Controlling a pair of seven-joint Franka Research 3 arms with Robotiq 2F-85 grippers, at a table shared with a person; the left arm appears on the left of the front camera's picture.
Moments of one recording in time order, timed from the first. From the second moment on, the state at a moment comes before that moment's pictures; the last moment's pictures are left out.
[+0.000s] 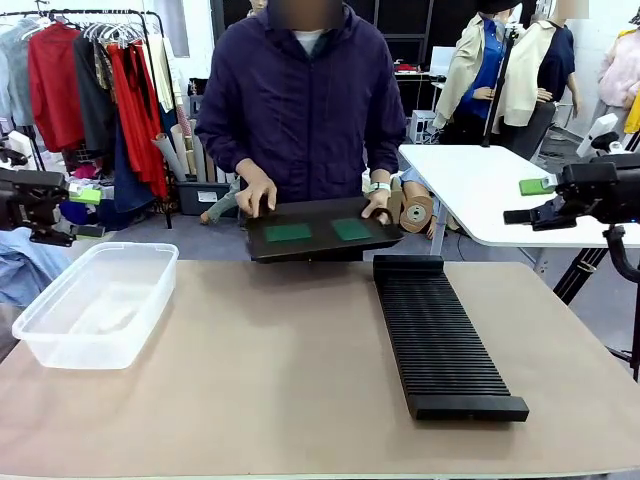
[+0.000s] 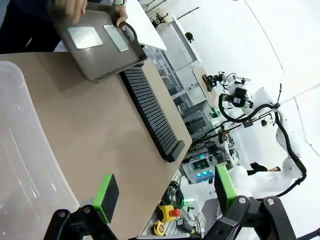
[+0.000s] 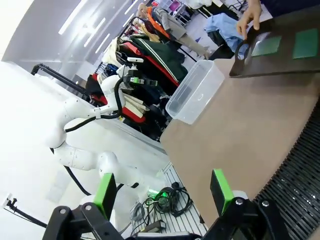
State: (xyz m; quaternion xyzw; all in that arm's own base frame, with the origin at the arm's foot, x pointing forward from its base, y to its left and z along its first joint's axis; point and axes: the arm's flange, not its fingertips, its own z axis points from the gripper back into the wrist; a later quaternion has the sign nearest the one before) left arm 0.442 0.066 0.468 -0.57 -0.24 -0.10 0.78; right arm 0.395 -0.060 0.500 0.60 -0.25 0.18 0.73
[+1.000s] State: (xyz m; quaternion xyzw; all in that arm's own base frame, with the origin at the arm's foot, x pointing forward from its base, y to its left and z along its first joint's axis) left arm 0.443 0.065 0.467 -0.57 -0.24 -0.10 0.78; right arm 0.396 -0.059 0.499 0.60 -0.25 0.18 0.74
